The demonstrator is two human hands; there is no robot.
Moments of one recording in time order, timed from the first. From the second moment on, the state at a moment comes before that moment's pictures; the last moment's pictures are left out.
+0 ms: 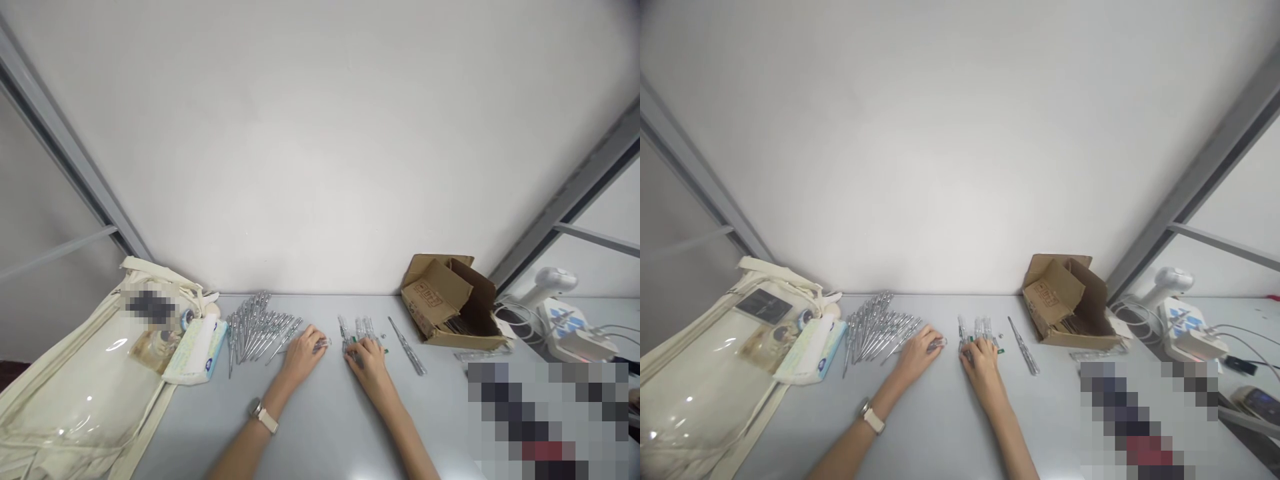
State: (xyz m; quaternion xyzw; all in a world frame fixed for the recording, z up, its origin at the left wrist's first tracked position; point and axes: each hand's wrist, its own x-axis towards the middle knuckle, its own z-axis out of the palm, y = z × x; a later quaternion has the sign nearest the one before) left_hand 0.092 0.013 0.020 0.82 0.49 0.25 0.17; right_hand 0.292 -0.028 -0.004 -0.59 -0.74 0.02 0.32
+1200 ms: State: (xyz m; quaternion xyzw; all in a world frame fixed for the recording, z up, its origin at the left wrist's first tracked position) left_hand 0.093 0.009 0.025 0.83 0.45 0.25 0.21; right_hand 0.265 0.006 0.026 -0.64 -0.74 -0.07 0.17
